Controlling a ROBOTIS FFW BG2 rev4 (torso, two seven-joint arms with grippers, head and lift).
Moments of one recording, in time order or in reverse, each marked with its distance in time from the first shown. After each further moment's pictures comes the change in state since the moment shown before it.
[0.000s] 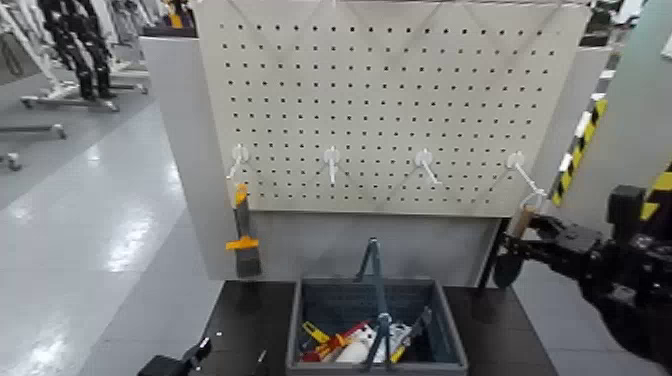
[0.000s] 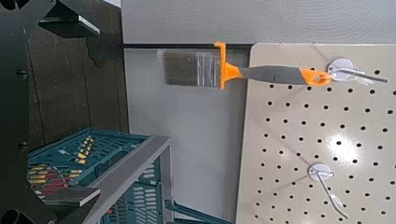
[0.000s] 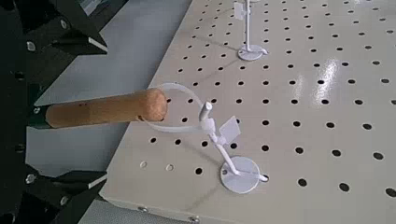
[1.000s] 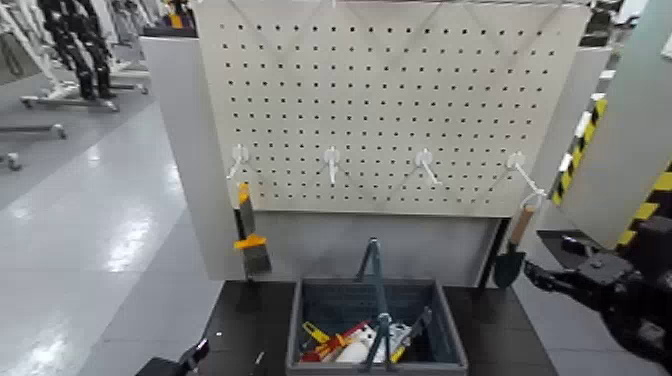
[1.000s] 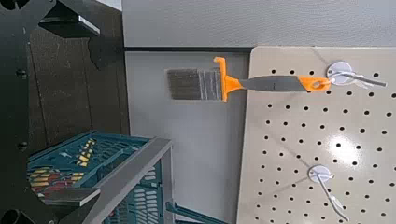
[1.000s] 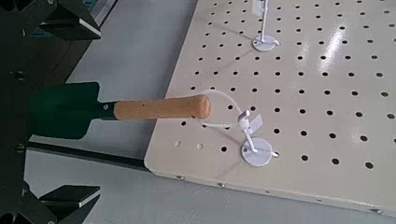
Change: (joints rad) left arm 0.007 0.003 0.005 -0.003 0.000 -0.004 0.003; right arm 0.209 0.067 -0.161 -0.212 0.072 0.030 -0.076
